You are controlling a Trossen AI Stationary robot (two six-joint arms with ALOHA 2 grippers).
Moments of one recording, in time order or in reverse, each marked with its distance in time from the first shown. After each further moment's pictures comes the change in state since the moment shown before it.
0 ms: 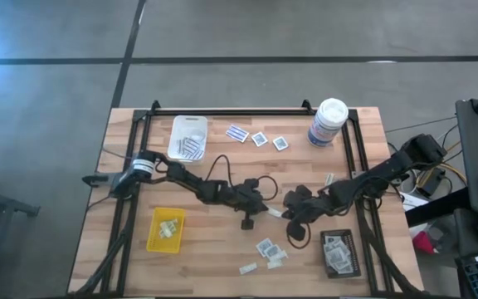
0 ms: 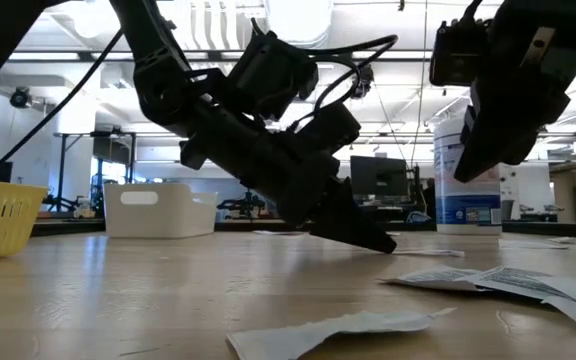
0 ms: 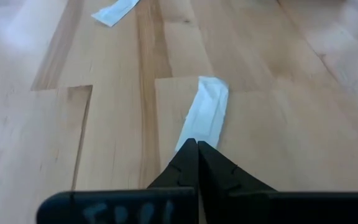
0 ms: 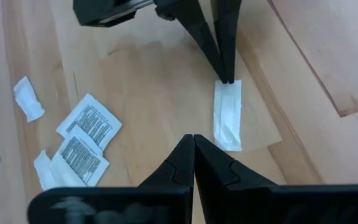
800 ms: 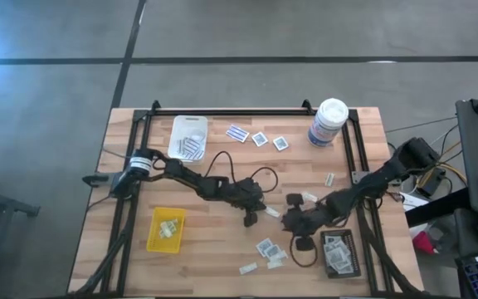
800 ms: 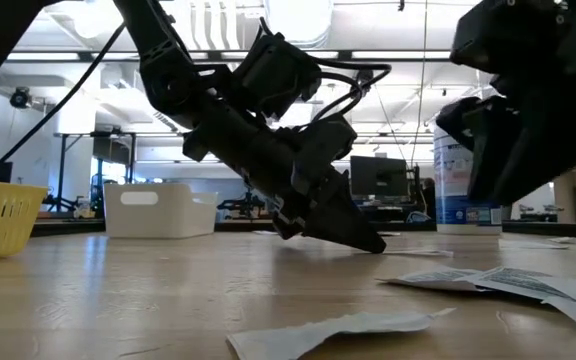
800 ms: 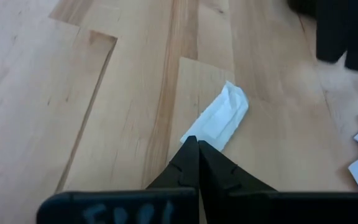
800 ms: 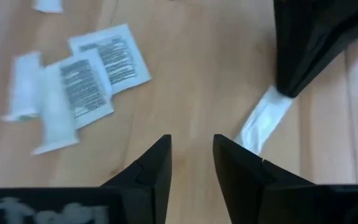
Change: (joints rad) left arm 0.016 -0.004 0.004 -0.140 0.058 -0.357; right arm 0.099 0.115 0.033 0.035 0.037 -0.492
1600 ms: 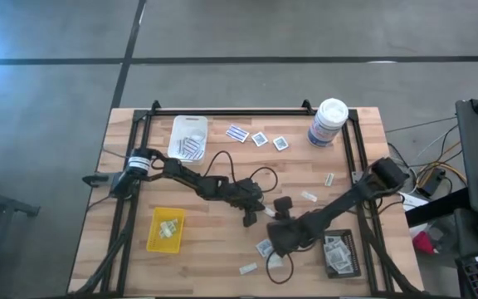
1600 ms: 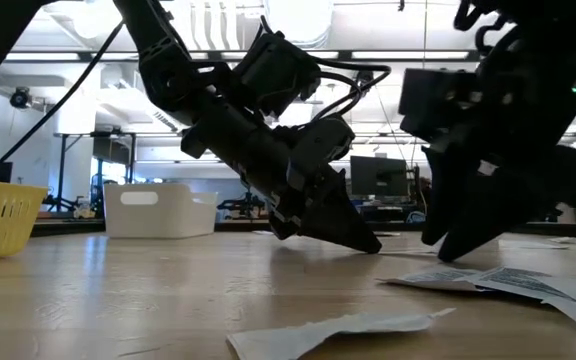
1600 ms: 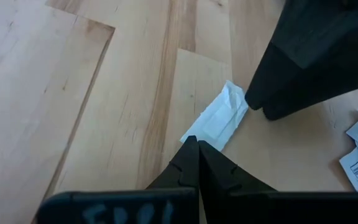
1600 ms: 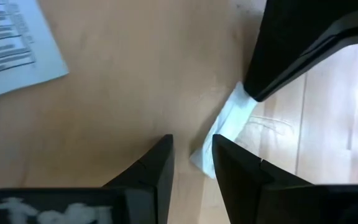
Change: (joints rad) left arm -0.002 0.001 -0.002 -0.032 0.020 -0.022; right arm 0.010 0.402 0.343 -0.347 0.290 -0.029
